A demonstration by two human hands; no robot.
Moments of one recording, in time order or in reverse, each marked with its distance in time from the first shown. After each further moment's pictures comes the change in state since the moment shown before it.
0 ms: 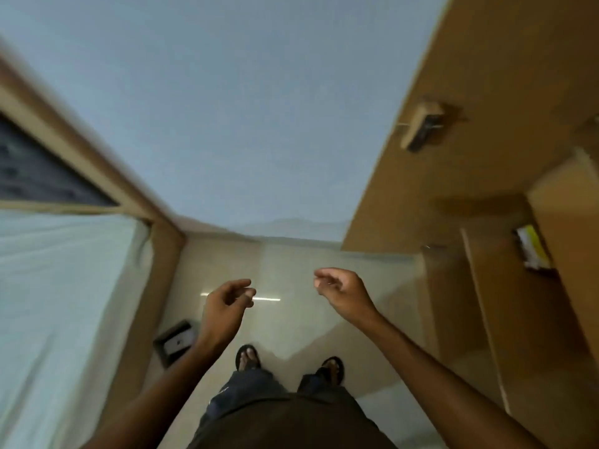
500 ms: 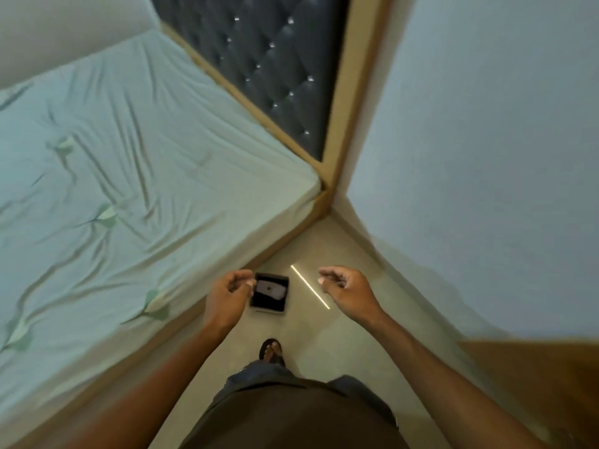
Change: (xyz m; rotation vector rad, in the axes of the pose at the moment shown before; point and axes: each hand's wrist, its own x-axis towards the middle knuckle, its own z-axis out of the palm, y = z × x) left_hand -0.070 -0.142 -0.255 -0.270 0.673 -0.271; right_hand 0.026 -0.112 0.327 -0.348 -0.645 -0.211
